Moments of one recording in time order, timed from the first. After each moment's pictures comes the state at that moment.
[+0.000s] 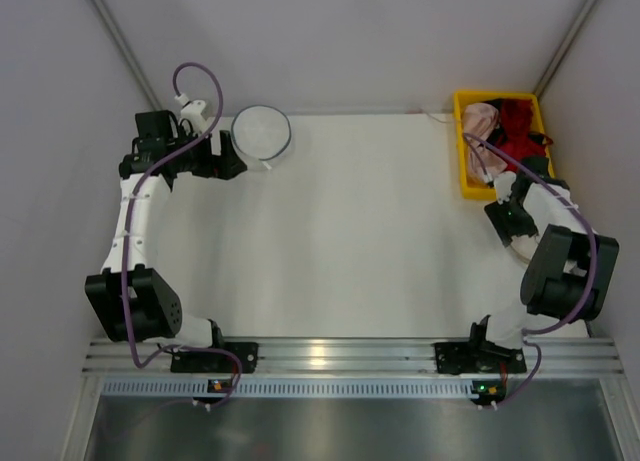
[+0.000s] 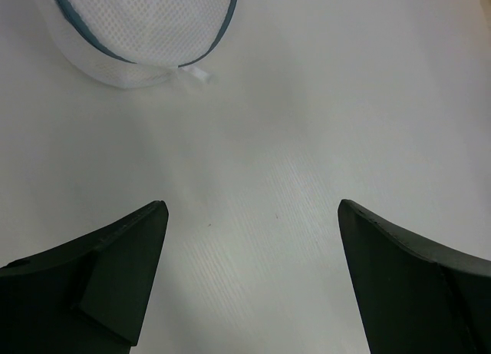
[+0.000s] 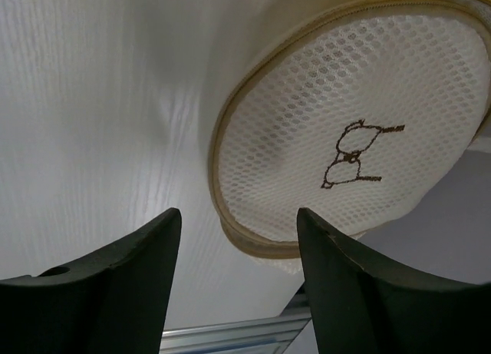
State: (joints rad) left arm 0.13 1.44 1.39 -0.65 0.60 0.13; right arm -0.27 1.55 1.05 -0.77 0.14 -0.62
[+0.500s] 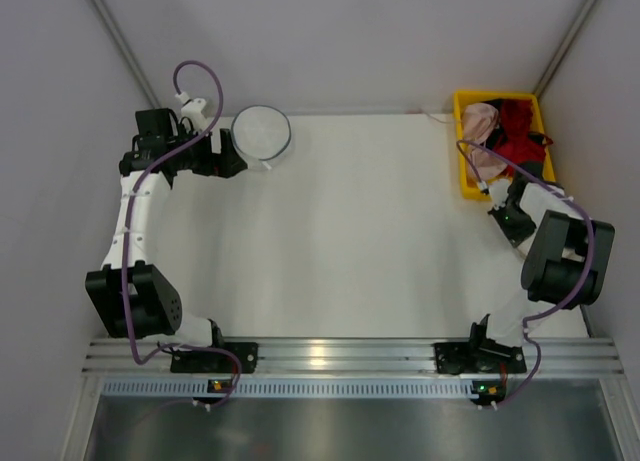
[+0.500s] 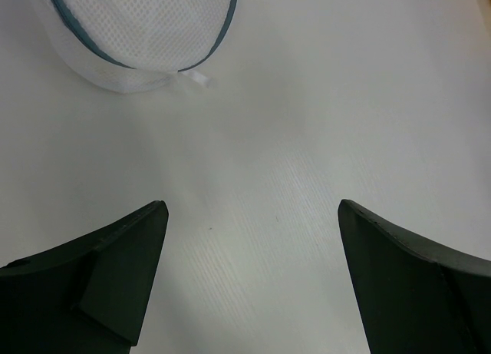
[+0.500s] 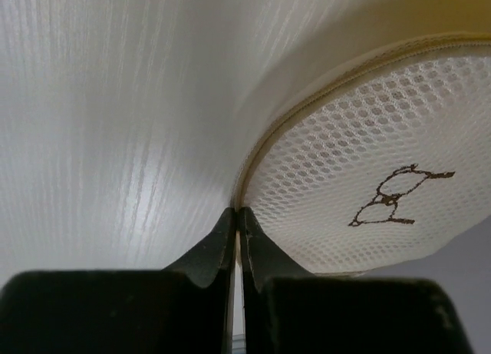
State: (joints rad) left arm 0.13 1.47 1.41 -0.65 0.62 0.13; right arm -0.28 1.67 1.04 -0.70 0.15 -0.70
